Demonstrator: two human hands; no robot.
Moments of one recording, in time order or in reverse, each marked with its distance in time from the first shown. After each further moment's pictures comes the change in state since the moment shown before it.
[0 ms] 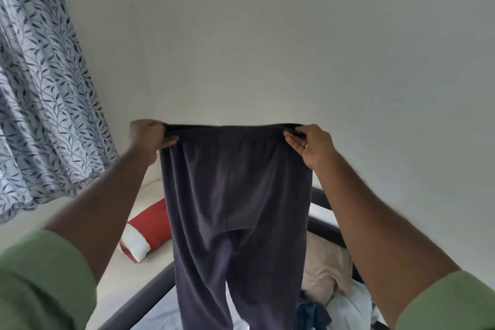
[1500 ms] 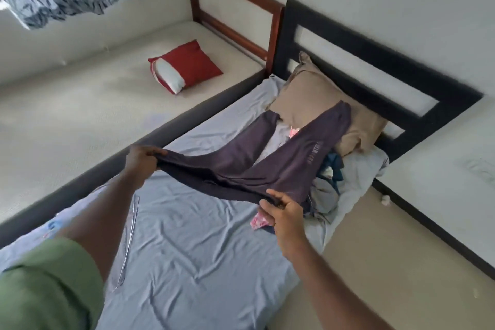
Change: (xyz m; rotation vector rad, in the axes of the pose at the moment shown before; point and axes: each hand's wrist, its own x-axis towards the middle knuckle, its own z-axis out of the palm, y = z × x) left_hand -0.235 -0.365 -0.269 0.599 -0.002 -0.536; right_hand -0.303 0.420 -0.224 -0.451 -0.009 0.456
